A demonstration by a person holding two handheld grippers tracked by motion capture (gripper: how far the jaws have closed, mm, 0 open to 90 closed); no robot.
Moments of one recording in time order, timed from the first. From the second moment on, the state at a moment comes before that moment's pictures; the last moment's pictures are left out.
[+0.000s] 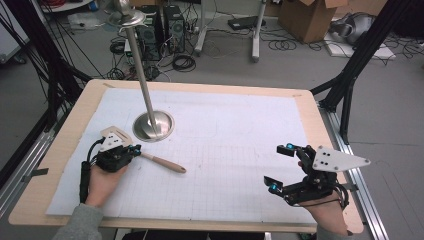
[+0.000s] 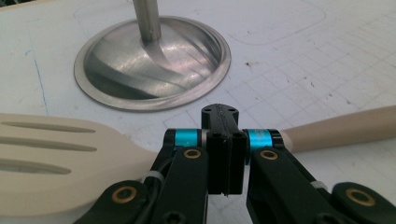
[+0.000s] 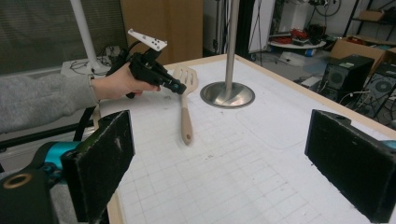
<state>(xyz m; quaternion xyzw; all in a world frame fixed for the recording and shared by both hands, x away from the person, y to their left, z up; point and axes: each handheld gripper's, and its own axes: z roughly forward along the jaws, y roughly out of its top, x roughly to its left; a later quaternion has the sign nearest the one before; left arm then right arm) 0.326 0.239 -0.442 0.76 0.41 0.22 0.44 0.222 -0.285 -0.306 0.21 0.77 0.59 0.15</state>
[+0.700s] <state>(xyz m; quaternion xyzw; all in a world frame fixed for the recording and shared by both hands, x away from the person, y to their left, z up) 0.341 0.225 -0.448 0.78 0.42 0.22 0.40 0.222 -0.285 -0.308 0.21 0.77 0.59 0.14</state>
